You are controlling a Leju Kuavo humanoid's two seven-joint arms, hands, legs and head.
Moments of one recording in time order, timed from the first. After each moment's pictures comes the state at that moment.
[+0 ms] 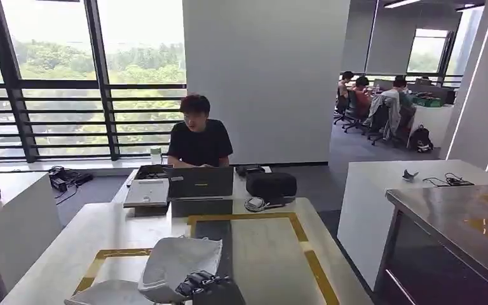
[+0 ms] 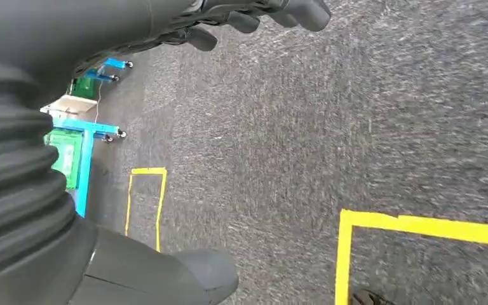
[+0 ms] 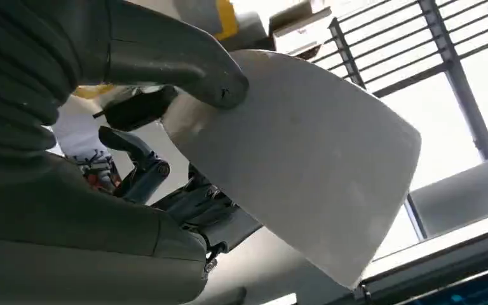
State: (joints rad) left arm -0.11 -0.07 0.94 -0.17 -1.08 0.15 0.01; right arm -0.59 0.08 0.87 -1.20 1.04 -0.18 -0.07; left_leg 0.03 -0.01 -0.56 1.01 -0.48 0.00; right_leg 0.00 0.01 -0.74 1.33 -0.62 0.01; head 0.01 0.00
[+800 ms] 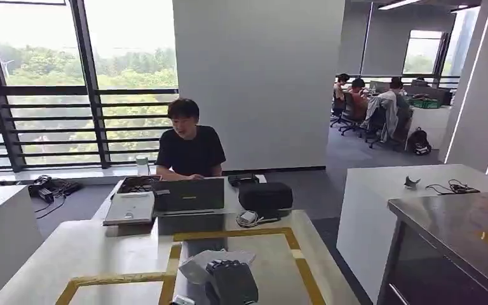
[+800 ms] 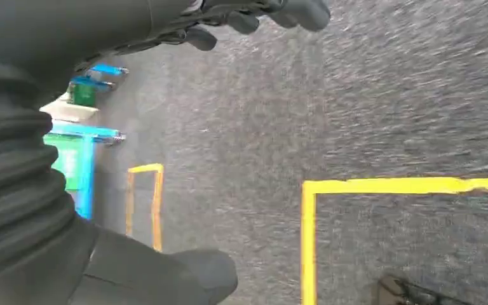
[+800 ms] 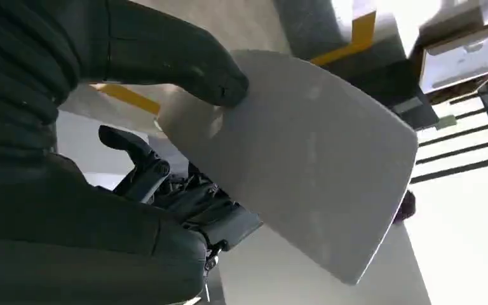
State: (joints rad) left arm -0.12 -0.08 0.94 -0.17 -1.11 0.09 0.04; right arm -0.83 0.18 0.74 -0.53 1.01 -0.24 -0.08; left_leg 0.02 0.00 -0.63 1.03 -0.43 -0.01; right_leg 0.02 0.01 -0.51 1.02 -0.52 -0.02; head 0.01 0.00
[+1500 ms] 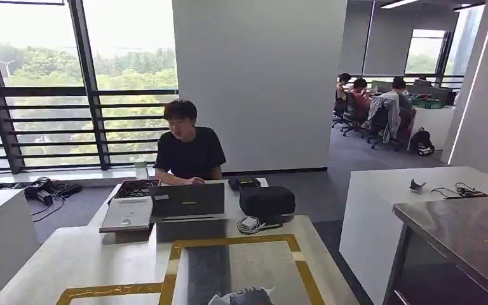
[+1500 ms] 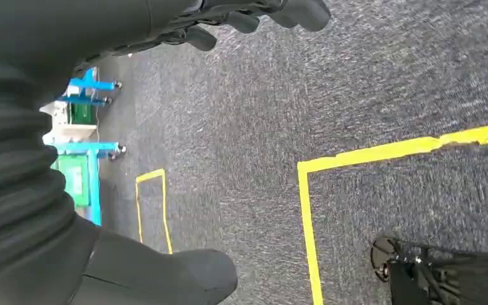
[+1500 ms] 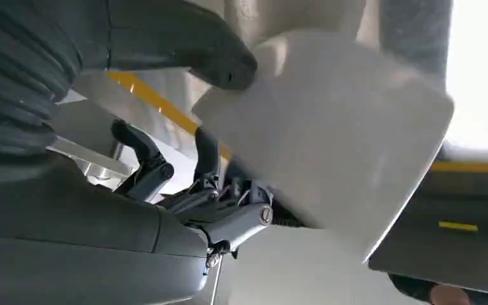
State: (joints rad) left arm -0.14 -0.10 0.92 -0.17 -1.14 0.02 0.05; right arm -0.86 0.16 0.74 -0.29 1.14 -0.08 -0.05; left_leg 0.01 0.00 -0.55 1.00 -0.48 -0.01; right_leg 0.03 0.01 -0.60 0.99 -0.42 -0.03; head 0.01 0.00
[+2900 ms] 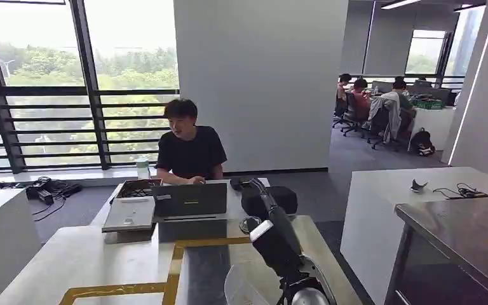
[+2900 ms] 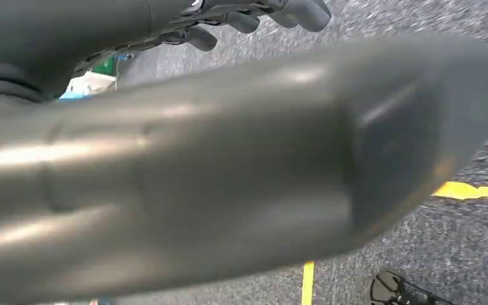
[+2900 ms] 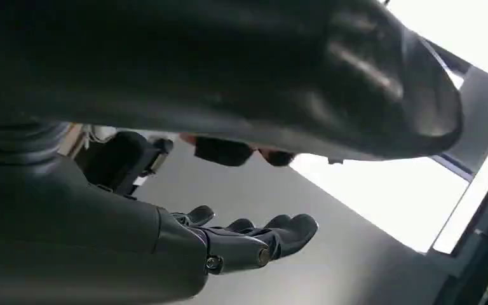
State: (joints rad) left arm -0.09 -0.08 1.01 -0.17 -1.06 0.11 0.05; right arm -0.79 0.08 0.42 -1.00 0.41 -0.05 -0.38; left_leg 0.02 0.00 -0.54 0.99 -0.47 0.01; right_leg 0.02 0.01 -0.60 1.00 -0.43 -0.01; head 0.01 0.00
